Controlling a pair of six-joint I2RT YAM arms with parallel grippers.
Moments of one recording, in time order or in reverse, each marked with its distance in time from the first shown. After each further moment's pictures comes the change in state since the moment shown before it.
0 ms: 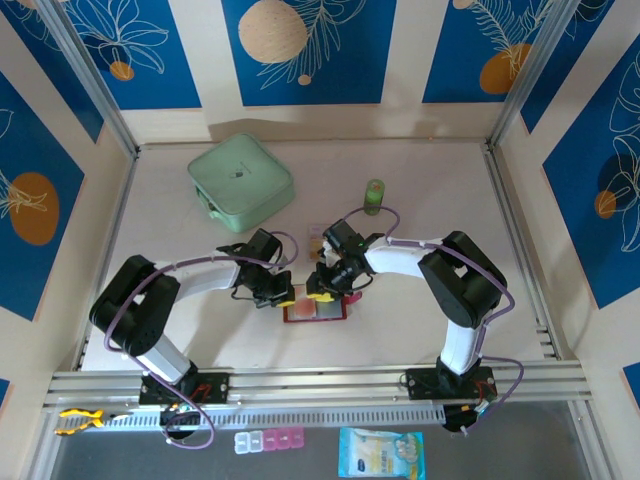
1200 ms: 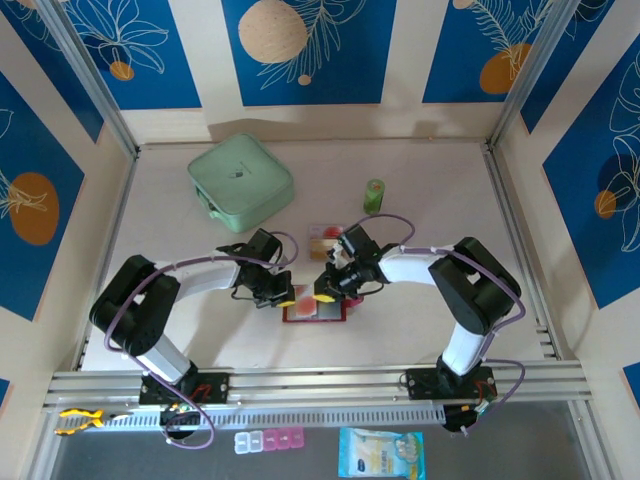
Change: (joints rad) left arm 0.000 0.001 0.000 0.000 0.003 0.000; right arm -0.055 -0.084 -0.167 0.220 -0.091 0.105
